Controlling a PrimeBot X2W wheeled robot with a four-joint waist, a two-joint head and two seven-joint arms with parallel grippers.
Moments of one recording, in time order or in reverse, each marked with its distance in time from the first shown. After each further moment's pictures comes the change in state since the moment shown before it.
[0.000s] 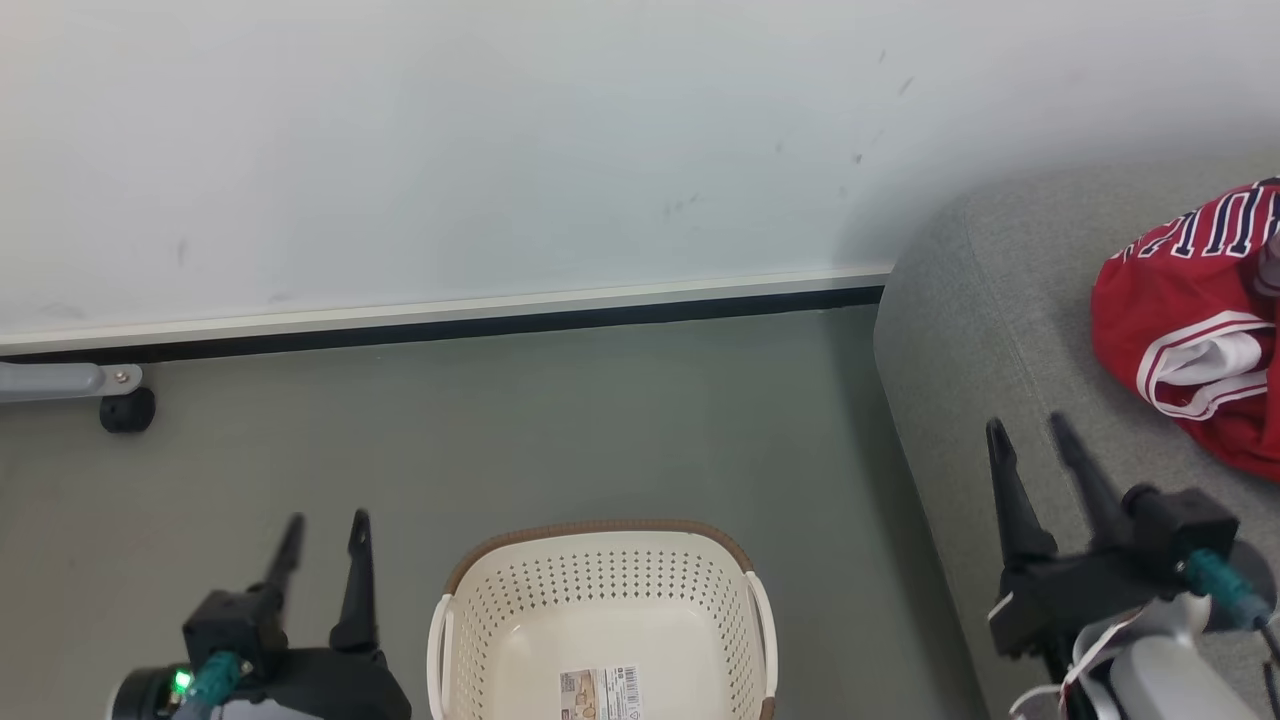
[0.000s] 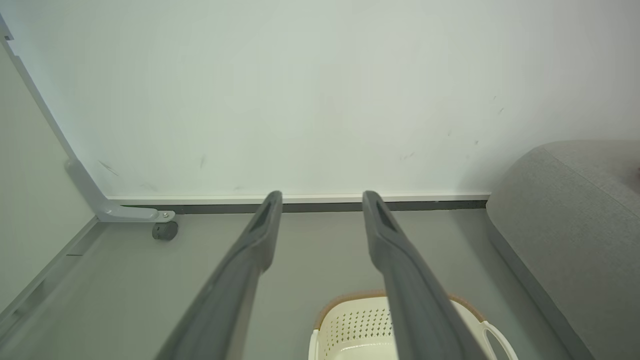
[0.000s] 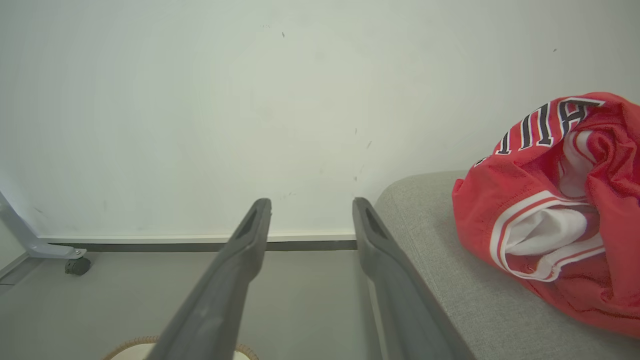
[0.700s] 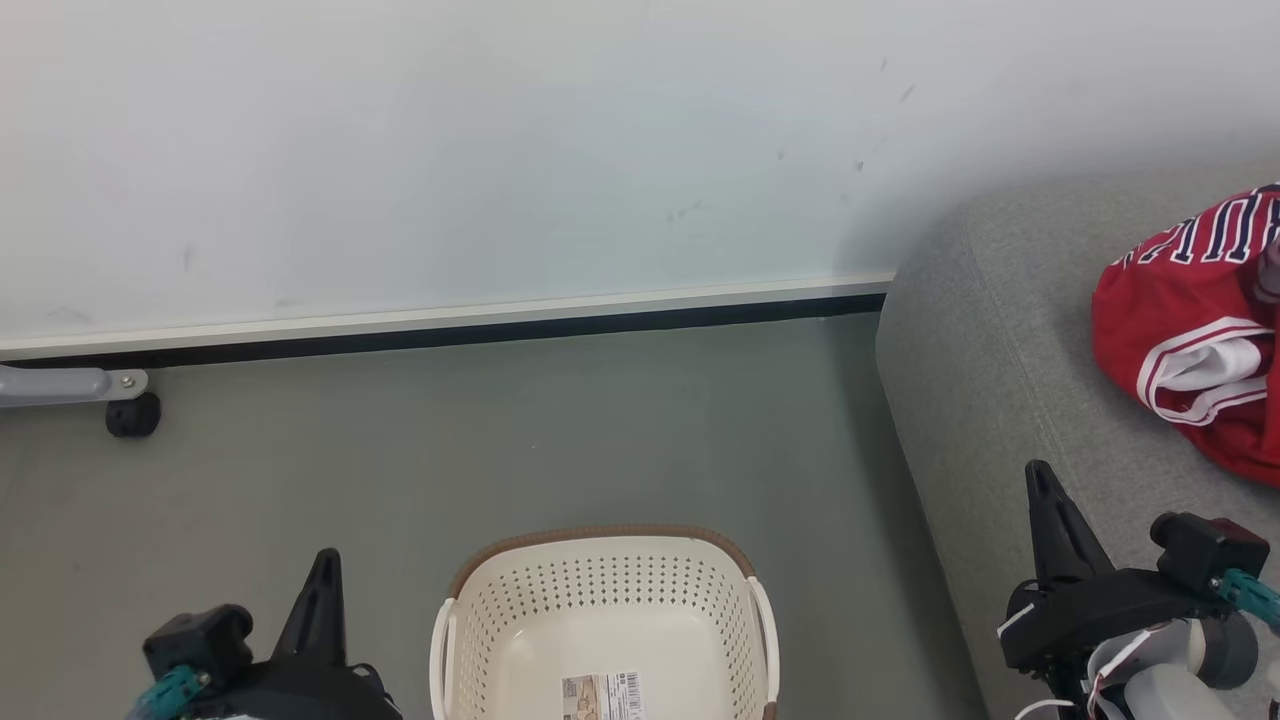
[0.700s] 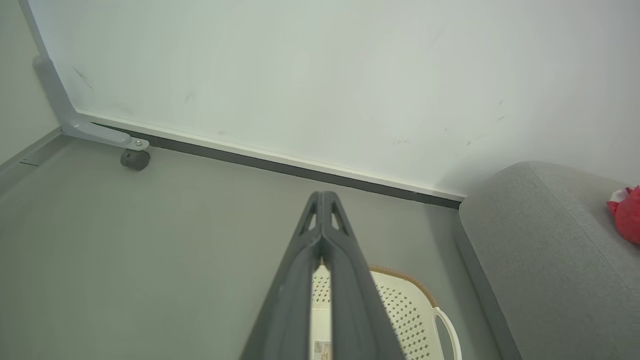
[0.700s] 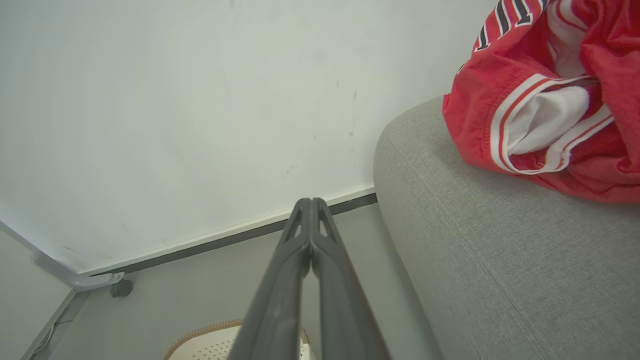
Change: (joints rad) left arm 0.025 -0.033 0.035 0.059 -0.193 -0.038 0.048; right arm 0.054 0.067 -0.076 0.043 0.179 0.037 0.059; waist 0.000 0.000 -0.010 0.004
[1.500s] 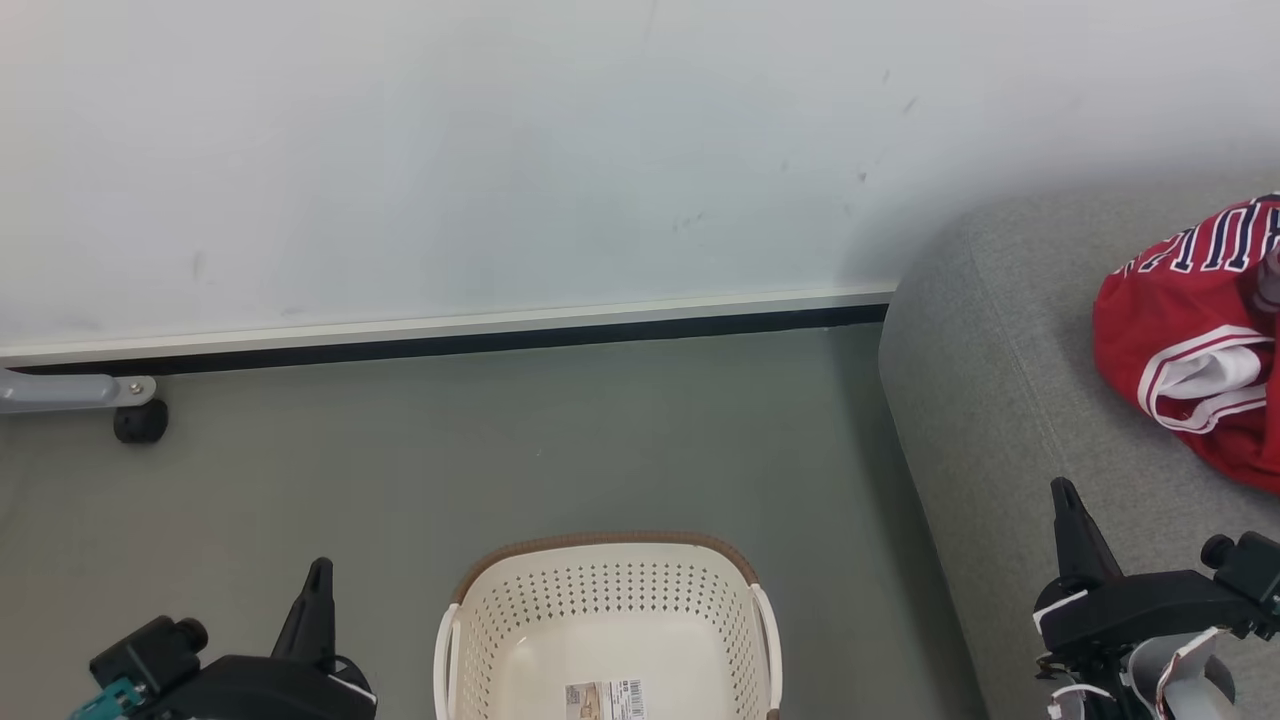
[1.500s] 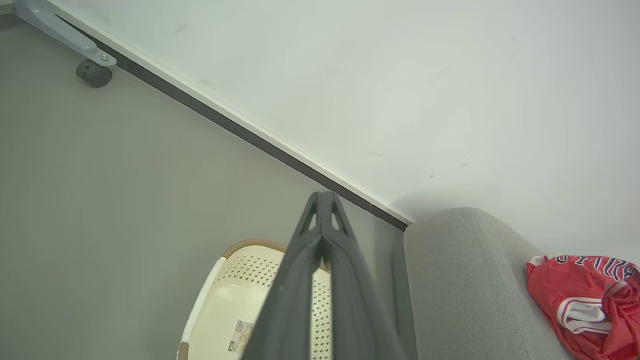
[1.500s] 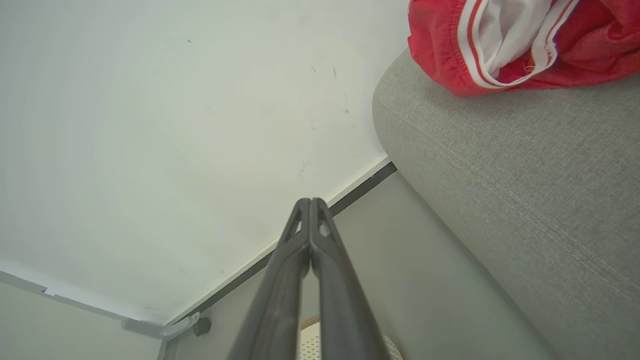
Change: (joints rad) left arm -0.005 -0.025 0.064 0.023 -0.319 -0.061 0.058; right arm 0.027 0.061 -0.128 0.011 0.284 0.062 0.084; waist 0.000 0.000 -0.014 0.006
